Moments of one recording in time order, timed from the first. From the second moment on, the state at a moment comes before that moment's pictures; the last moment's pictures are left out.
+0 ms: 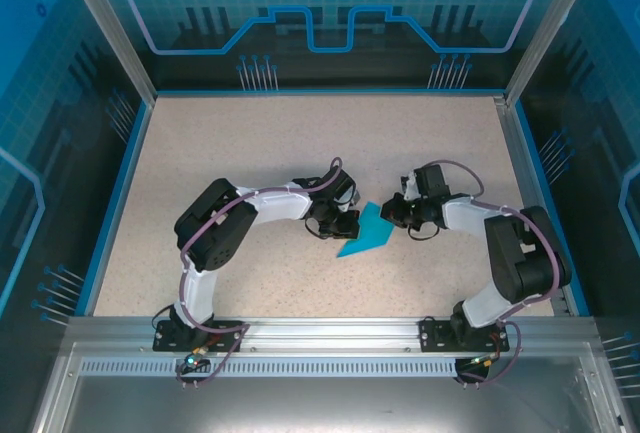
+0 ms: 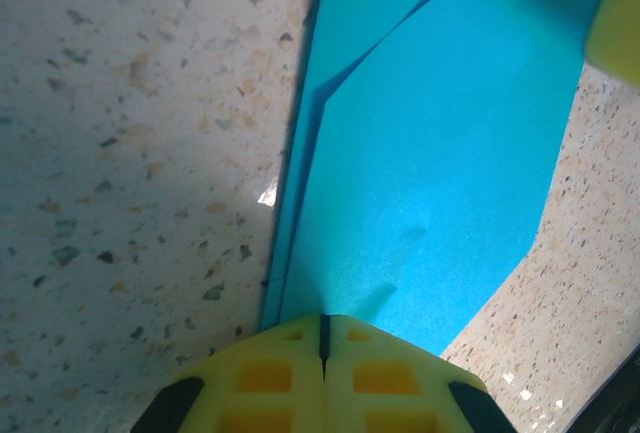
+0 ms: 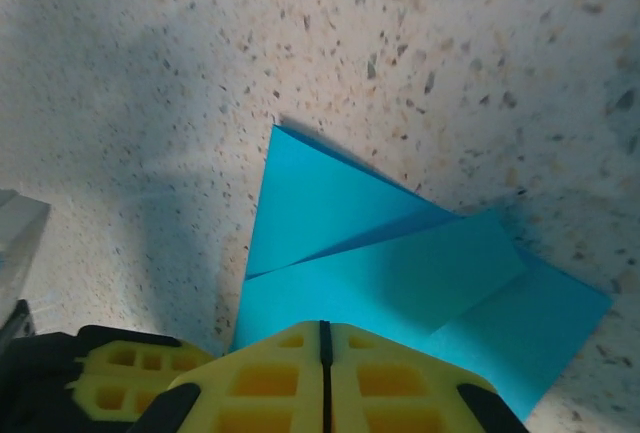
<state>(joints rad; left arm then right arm) -0.73 2.01 1.25 -0.41 0.44 -0.65 0.23 1.58 0.68 -0.14 -0.50 0.63</state>
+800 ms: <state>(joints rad) -0.73 1.99 1.23 -0.45 0.43 -0.63 0.22 1.64 0.73 -0.22 -0.42 0.60</state>
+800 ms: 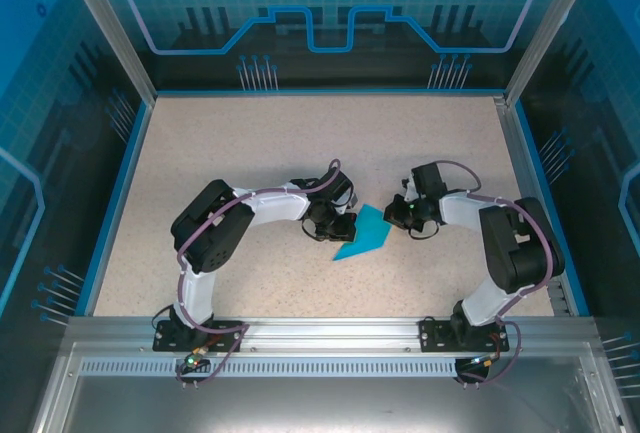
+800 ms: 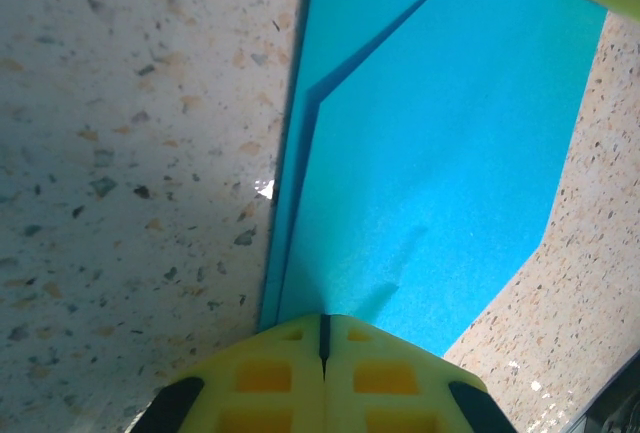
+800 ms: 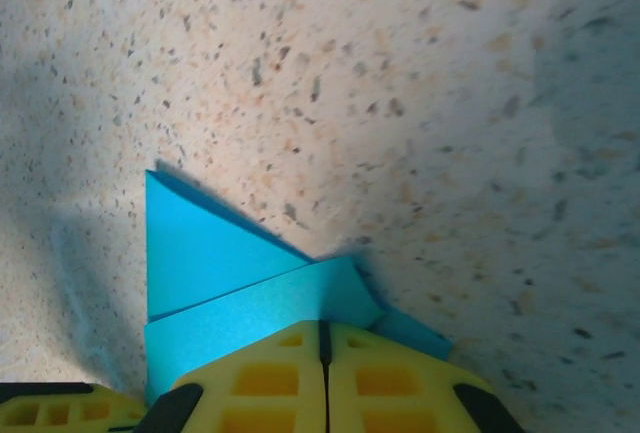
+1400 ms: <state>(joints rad) -0.73 1.99 1.23 -0.45 0.43 -0.63 0.18 1.61 0.78 -0.23 -0.38 0.60</state>
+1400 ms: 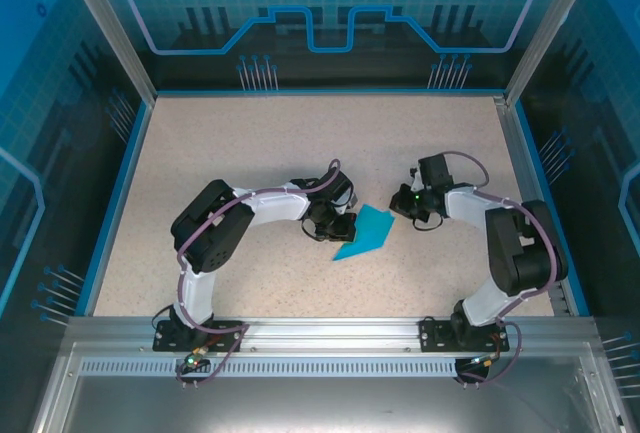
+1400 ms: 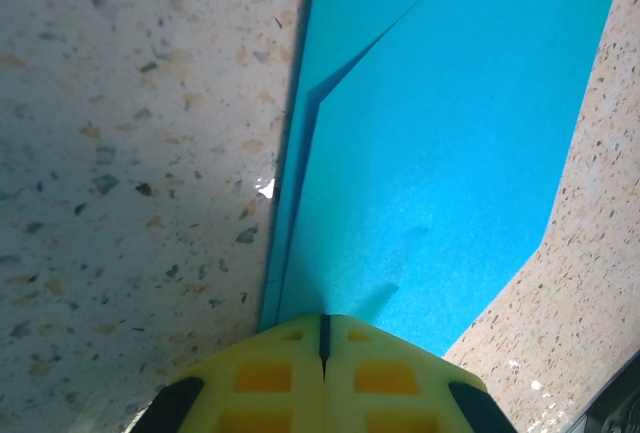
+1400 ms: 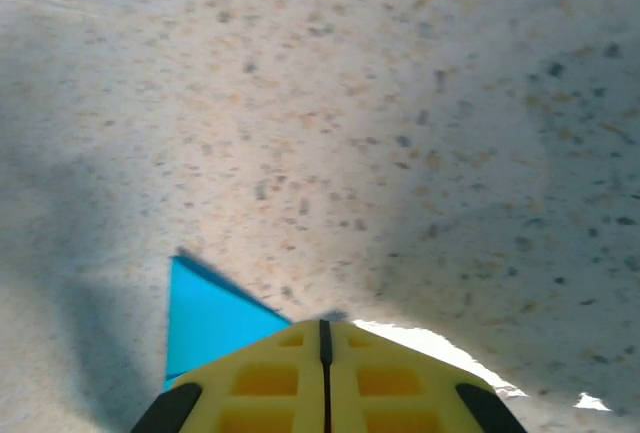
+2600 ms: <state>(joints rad) -0.73 1.99 1.23 -0.45 0.43 -0.63 0.20 1.67 0.83 -0.30 -0.27 0.63</state>
